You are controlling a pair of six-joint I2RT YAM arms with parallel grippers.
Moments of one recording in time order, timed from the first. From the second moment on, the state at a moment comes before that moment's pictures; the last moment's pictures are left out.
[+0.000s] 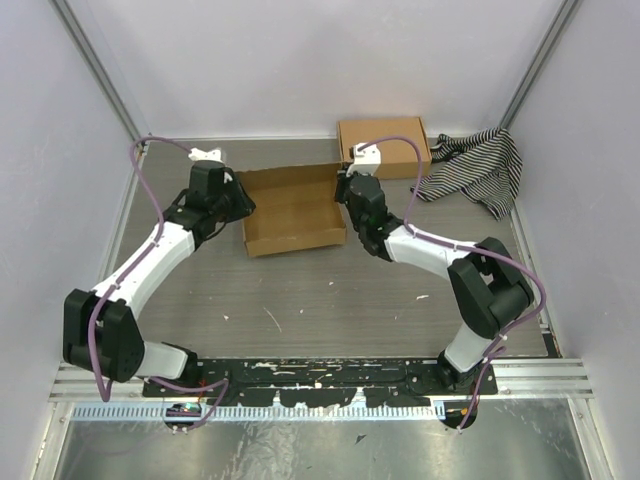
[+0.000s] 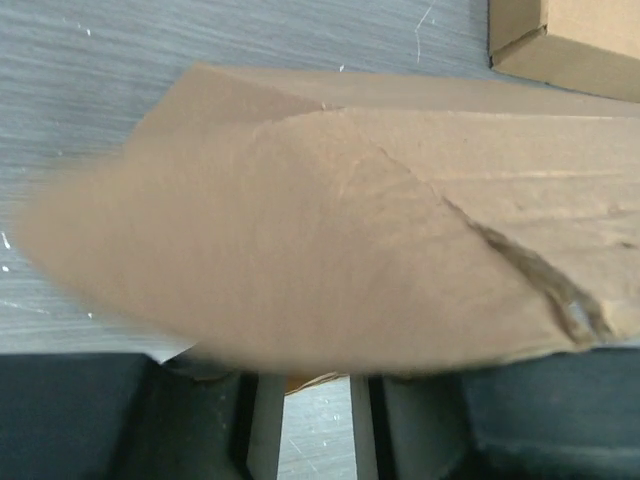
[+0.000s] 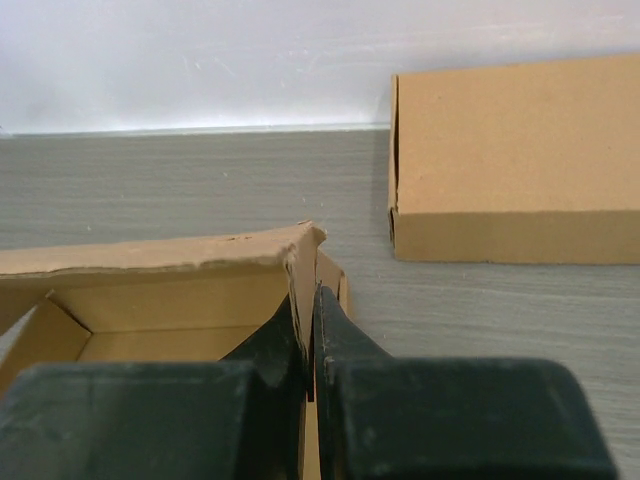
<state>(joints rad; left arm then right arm) -0.33 1.38 1.05 -0.28 -0.04 -0.54 0.62 1.67 1.00 0.61 0.42 0.21</state>
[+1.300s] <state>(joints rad) -0.33 1.69 1.55 -0.74 -0.34 -0.33 0.59 1.72 1.47 -0.17 0.36 0.29</state>
